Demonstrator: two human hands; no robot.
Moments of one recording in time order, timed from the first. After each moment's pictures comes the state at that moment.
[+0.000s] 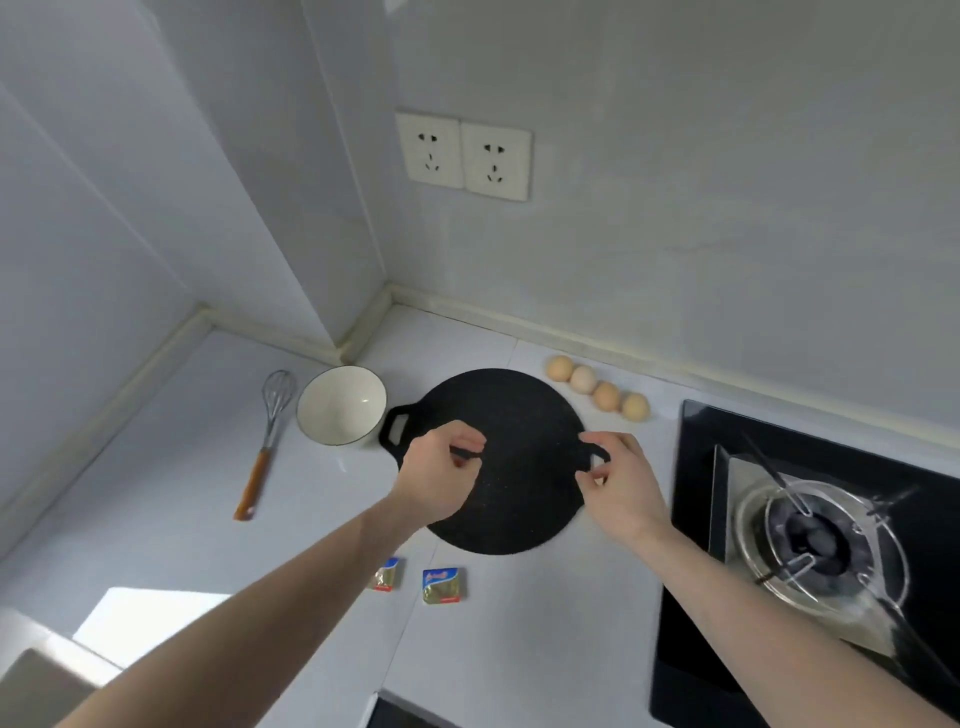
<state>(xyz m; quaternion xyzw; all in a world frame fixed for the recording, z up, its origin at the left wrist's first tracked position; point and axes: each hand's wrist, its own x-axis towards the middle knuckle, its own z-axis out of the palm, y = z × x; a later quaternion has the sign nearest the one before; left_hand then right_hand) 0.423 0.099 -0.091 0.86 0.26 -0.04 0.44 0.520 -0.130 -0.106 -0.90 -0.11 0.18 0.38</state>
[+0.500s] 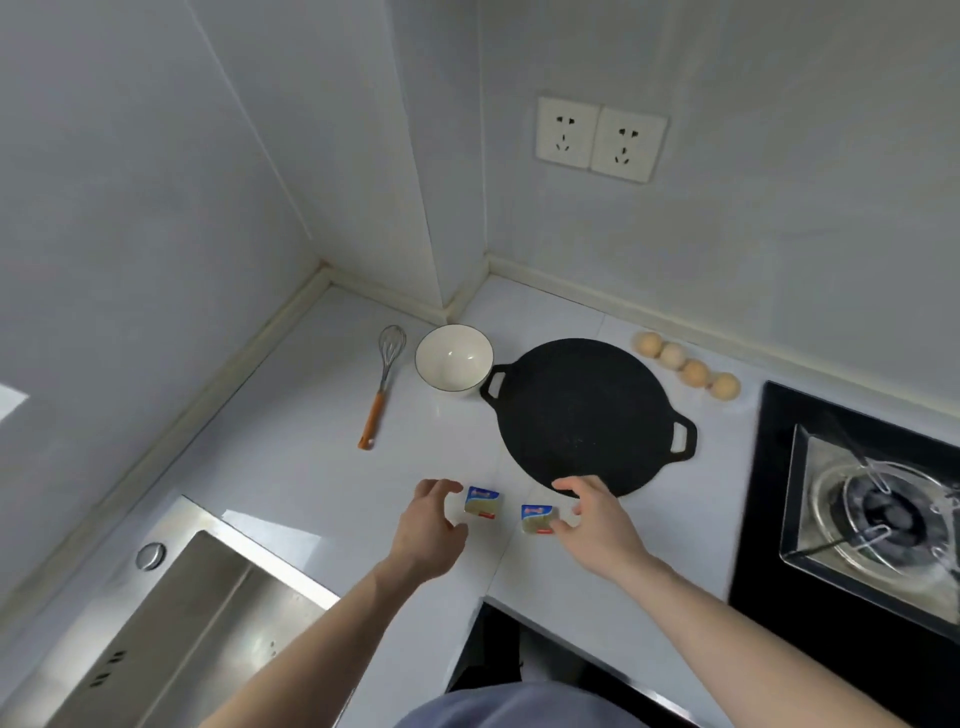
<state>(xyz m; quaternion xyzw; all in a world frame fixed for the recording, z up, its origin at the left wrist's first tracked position) 0.227 0.152 -0.131 0.86 0.35 -0.13 0.36 0.368 -0.057 -0.122 -0.89 -0.21 0.31 0.28</state>
